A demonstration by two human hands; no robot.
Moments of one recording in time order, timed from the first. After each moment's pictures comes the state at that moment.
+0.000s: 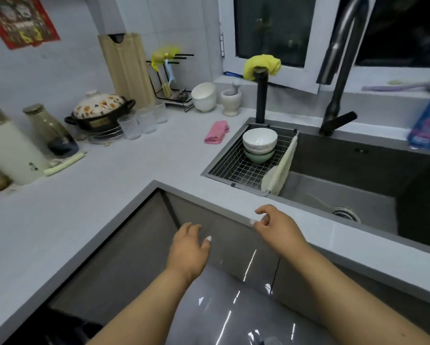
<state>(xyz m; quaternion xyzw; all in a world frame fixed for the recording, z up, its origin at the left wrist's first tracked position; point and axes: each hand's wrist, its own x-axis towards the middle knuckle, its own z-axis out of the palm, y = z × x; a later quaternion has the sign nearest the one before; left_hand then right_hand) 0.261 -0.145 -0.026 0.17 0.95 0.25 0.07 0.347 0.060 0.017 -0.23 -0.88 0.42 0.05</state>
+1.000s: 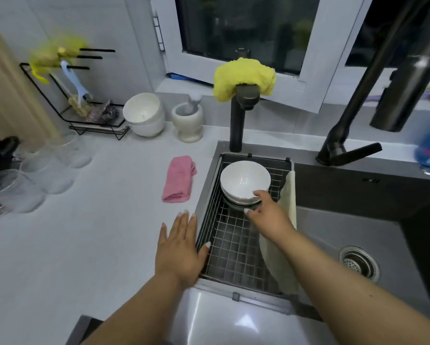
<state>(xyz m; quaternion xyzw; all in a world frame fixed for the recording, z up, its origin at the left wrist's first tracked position) -0.042 0.014 -0.070 0.40 0.91 0.02 0.05 0.062 0.219 -0.029 -0.40 -0.82 0.41 0.06</state>
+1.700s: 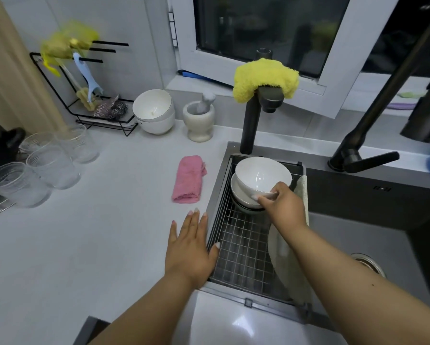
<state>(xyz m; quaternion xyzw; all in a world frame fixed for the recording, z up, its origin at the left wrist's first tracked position) -0.050 0.016 -0.068 0.41 0.91 0.04 0.06 0.037 0.225 -0.011 -0.45 -0.80 0.35 0.17</state>
